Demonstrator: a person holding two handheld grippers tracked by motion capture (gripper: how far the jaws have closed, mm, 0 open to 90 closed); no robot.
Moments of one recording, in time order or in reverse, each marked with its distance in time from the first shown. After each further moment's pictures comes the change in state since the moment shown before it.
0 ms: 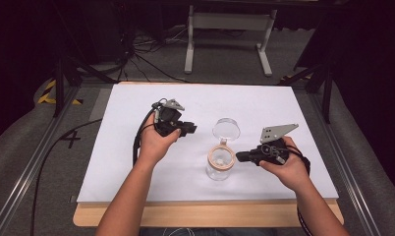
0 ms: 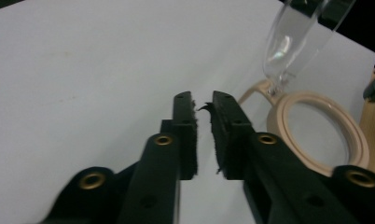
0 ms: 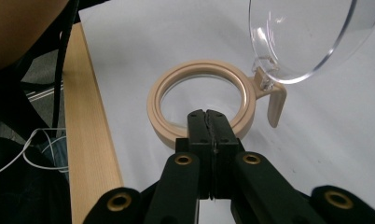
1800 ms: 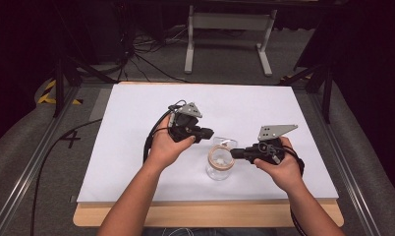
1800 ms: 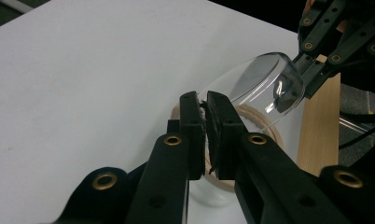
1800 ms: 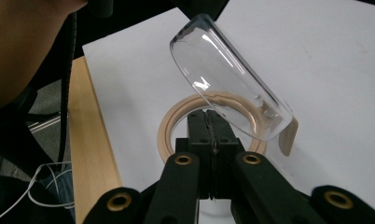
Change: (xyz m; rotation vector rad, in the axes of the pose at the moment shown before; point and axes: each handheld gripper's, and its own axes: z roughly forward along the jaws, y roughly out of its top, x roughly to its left) left arm -0.049 0.008 -0.006 0.006 -0.115 0.181; right arm 0.008 0.006 0.007 -0.091 -0.007 0.059
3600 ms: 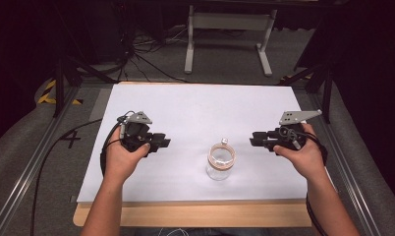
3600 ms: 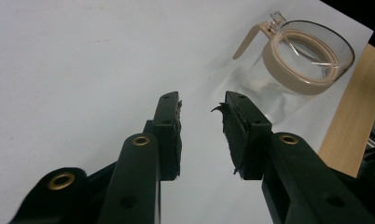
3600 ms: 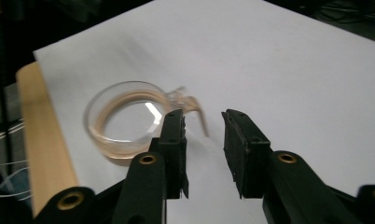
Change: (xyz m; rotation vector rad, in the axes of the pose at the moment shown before) left arm 0.033 -0.080 -0.079 -0.003 0.157 -0.219; right arm -0.041 0.008 -0.050 0.008 -0.154 0.036
